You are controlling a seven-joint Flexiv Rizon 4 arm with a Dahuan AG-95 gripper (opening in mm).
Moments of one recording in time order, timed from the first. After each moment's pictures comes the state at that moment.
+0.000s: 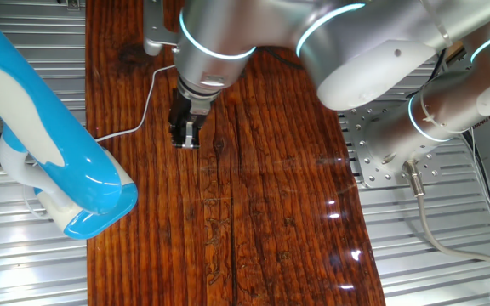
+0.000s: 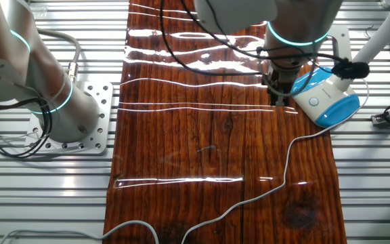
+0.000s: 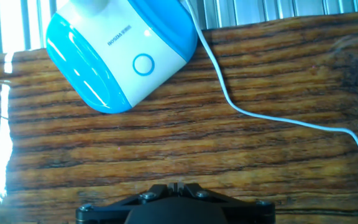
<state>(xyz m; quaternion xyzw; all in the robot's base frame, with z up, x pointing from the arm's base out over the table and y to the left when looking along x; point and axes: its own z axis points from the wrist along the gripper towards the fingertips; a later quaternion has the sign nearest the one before) 0.560 0.009 0.111 0.03 1.00 0.03 0.07</state>
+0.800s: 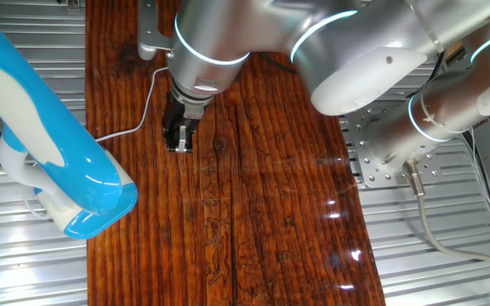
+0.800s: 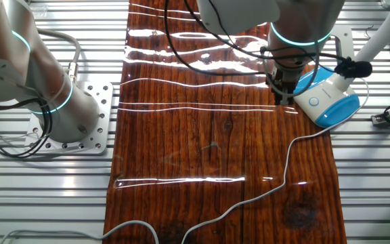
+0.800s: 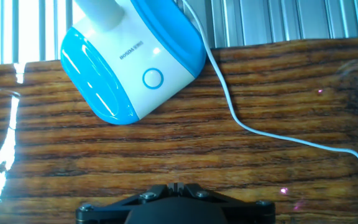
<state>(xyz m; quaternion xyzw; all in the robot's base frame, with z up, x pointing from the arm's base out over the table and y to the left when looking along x) 0.573 0.014 0.108 0.03 1.00 0.03 0.07</state>
